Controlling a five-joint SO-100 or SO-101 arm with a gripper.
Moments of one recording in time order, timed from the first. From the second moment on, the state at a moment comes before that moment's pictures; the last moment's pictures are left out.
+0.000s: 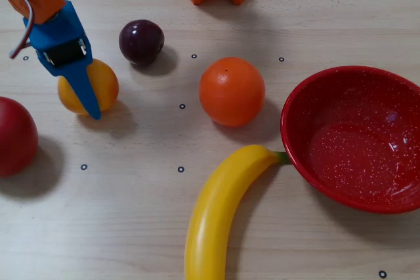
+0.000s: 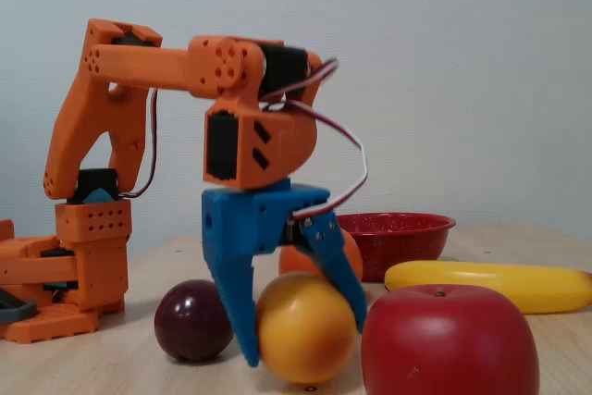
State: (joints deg) arm 41.0 60.4 61.7 88.6 -59.6
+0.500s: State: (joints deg) arm 41.0 66.6 57.5 91.1 -57.5
